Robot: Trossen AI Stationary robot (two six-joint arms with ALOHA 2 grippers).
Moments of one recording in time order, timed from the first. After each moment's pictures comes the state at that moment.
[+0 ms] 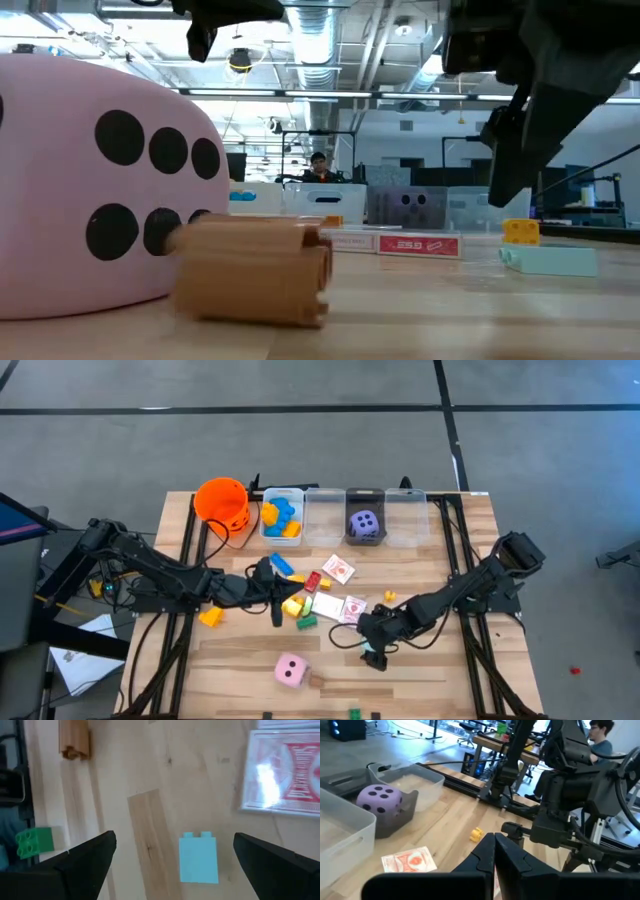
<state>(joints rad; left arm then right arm) -0.36 1.23 0.70 0.31 -0.60 -0.41 0.48 1.64 0.94 -0.34 0.07 0.74</state>
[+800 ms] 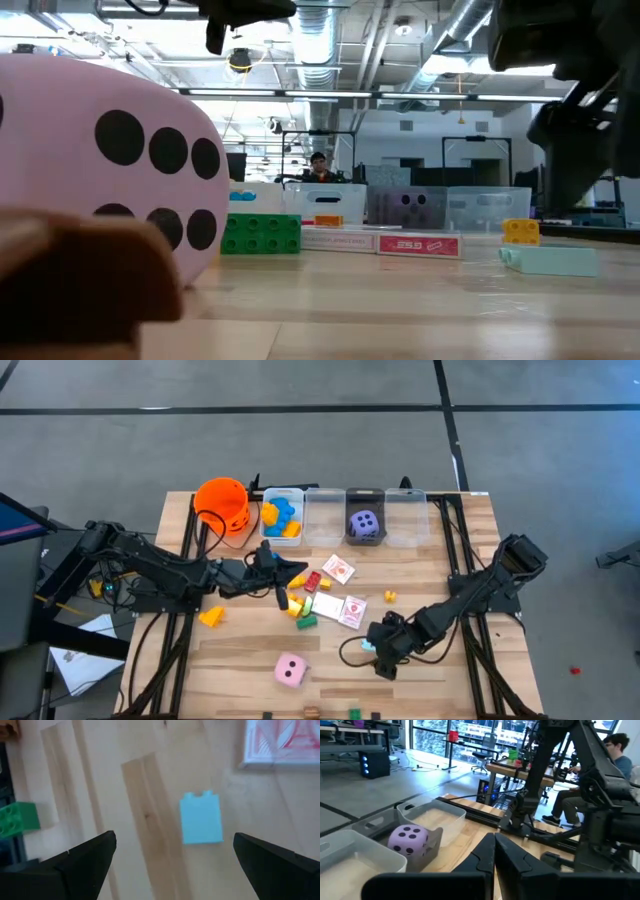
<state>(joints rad) -0.26 1.23 0.70 0.46 -0.61 -0.22 0.60 1.64 0.94 -0.43 0.17 0.87</state>
